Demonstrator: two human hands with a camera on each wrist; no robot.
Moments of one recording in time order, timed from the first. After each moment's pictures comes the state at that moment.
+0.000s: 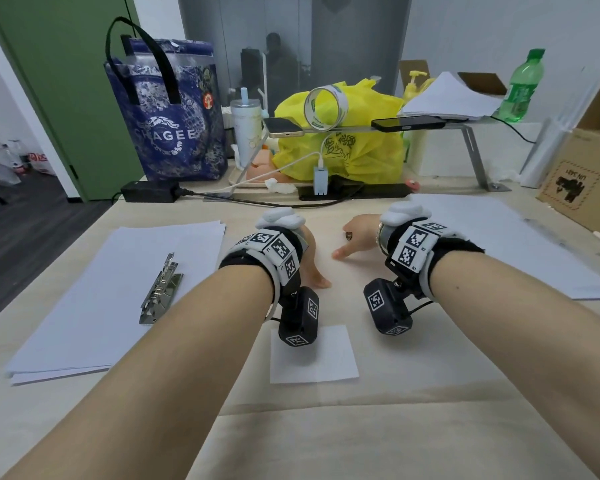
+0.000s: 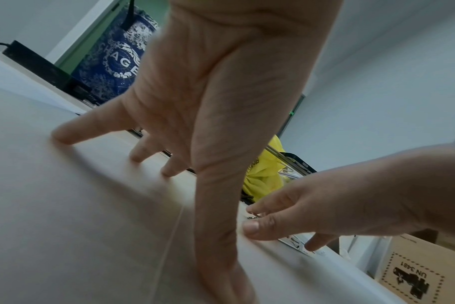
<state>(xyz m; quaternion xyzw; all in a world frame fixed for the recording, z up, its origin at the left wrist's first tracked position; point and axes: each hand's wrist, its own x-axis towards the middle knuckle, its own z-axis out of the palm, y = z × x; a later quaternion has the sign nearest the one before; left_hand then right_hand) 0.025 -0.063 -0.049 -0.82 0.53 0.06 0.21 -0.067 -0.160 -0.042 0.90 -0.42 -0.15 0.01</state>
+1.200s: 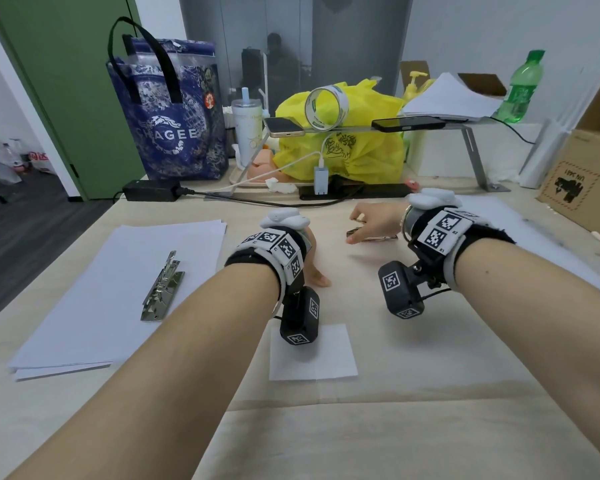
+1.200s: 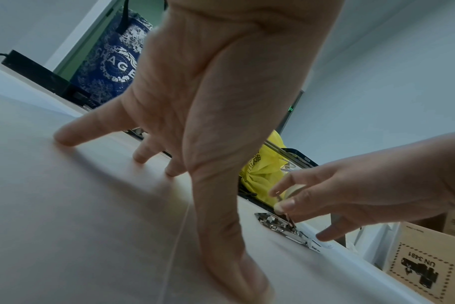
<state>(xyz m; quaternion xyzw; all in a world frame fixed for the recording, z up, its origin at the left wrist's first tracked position) 0.031 -0.063 -0.066 -0.82 0.54 0.01 0.21 -0.090 -0.177 -0.022 0.90 -0.41 -0.08 -0.10</state>
